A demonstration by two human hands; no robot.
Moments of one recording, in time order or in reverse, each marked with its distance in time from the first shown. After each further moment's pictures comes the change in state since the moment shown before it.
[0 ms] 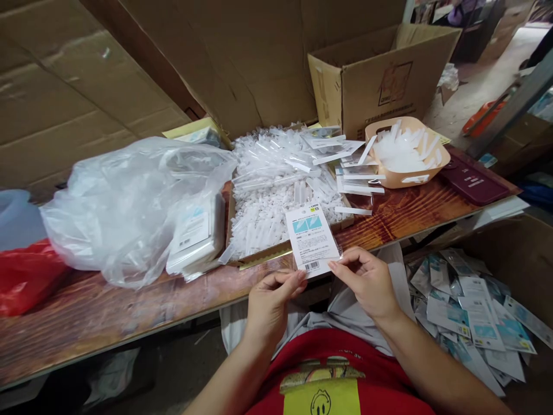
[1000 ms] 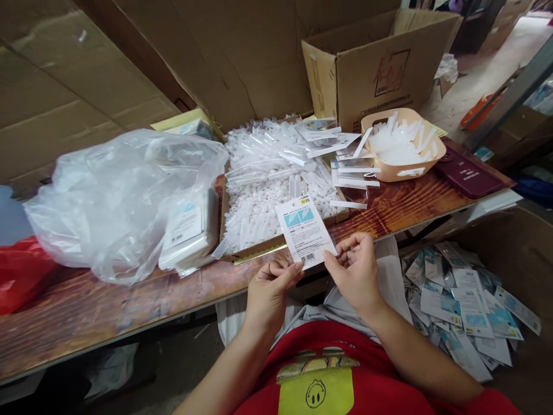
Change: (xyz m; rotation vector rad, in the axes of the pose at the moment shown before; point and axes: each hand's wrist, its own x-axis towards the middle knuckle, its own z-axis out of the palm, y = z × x) left_hand 0.003 -0.004 0.008 -0.032 0.051 0.003; right_hand -0.002 -0.006 0.018 -0.174 0.099 -0.124
